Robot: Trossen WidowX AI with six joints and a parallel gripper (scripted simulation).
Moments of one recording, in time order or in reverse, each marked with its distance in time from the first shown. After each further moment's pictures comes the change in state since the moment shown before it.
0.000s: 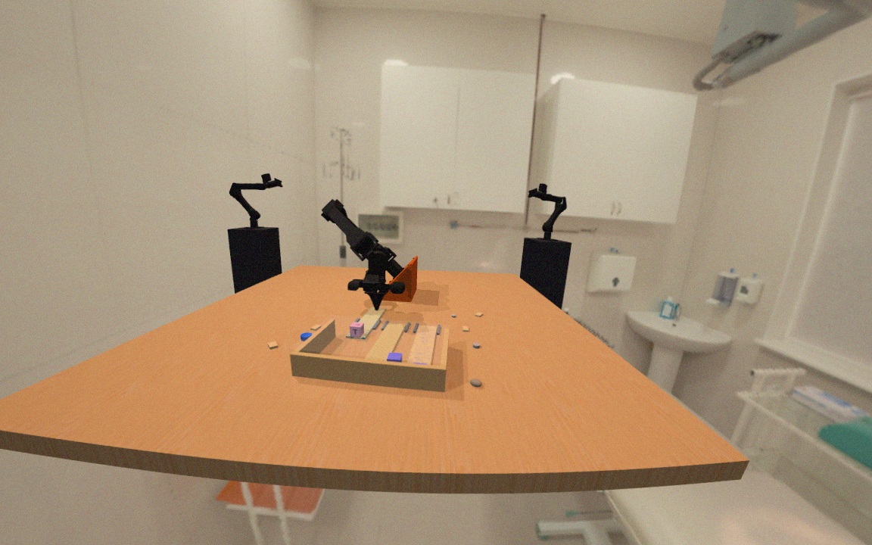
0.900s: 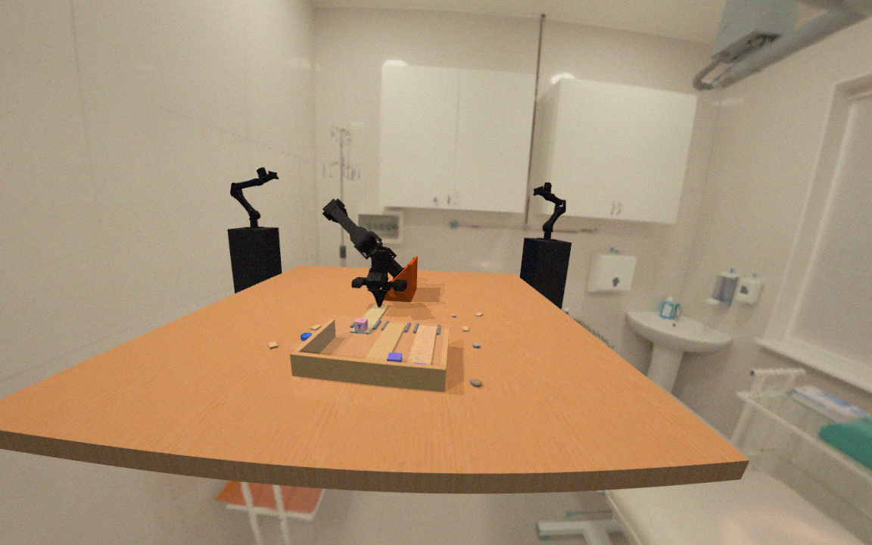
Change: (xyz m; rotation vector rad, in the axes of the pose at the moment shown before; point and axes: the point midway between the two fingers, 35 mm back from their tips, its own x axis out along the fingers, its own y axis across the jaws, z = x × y) arm 0.000 0.001 -0.033 -0.002 0.002 0.000
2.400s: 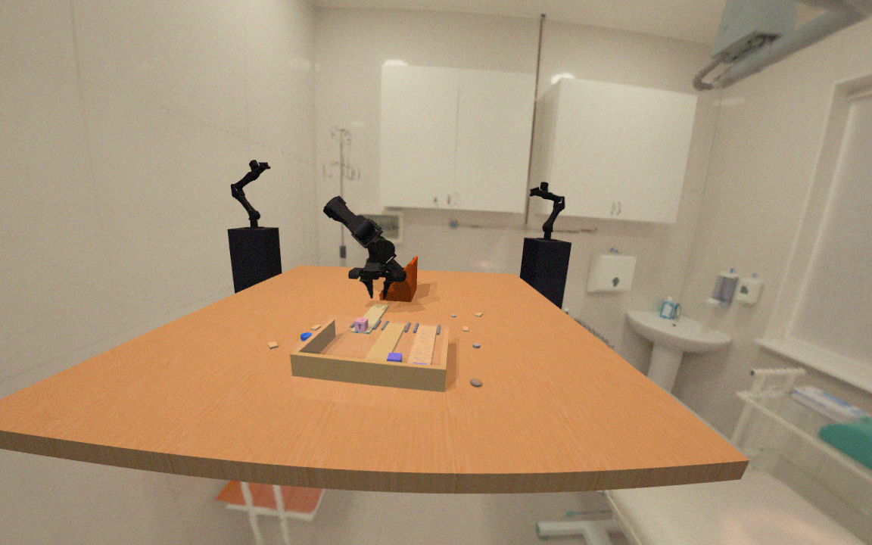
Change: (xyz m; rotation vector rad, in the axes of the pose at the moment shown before) arm -0.042 0.002 0.032 0.008 0.023 0.006
